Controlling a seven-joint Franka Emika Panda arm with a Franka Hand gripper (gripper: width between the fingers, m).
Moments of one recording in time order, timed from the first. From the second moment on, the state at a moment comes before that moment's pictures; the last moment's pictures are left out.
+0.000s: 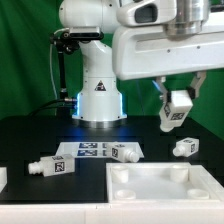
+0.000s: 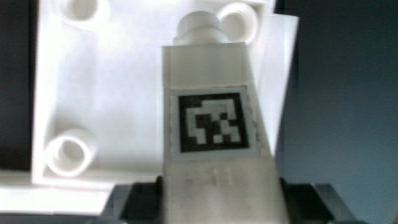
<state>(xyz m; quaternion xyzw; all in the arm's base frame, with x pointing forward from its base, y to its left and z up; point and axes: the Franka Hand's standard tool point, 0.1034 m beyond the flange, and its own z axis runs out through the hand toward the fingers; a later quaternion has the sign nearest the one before) 0.602 0.085 0.165 -1.00 -0.06 0.01 0.05</state>
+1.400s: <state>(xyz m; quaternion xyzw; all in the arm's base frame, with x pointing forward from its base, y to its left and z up) 0.641 0.099 0.120 -0.95 -0.05 -0.31 0.04</state>
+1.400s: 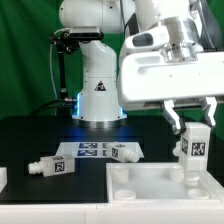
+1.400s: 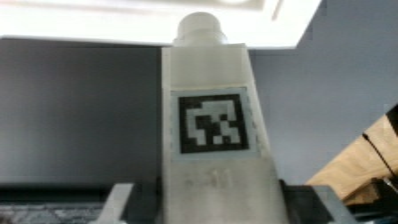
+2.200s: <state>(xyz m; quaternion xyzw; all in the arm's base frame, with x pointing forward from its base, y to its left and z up) 0.631 0.113 0.100 -0.95 -0.06 -0.29 0.04</state>
